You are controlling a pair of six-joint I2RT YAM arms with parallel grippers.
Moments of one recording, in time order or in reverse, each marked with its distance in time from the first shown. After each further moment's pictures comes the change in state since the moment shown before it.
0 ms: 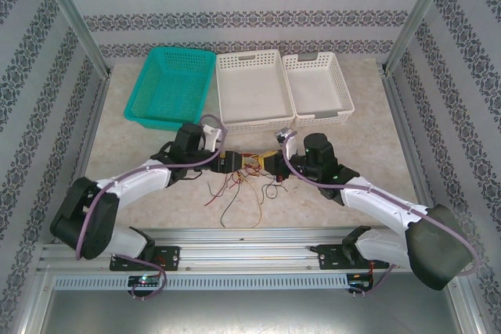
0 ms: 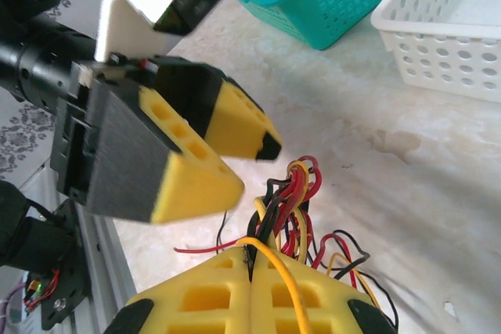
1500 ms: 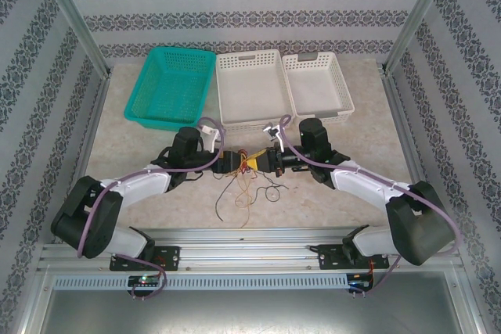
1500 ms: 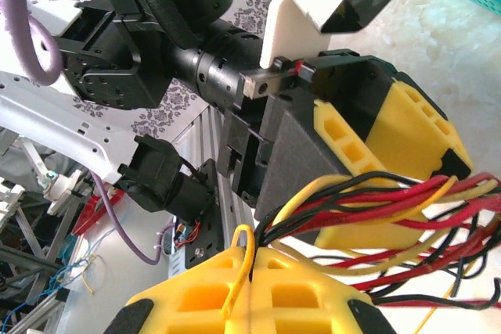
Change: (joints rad) left arm 0.003 0.038 -0.066 0.215 0.035 -0.037; right arm -0.052 0.190 0.130 0.087 -0.472 0.063
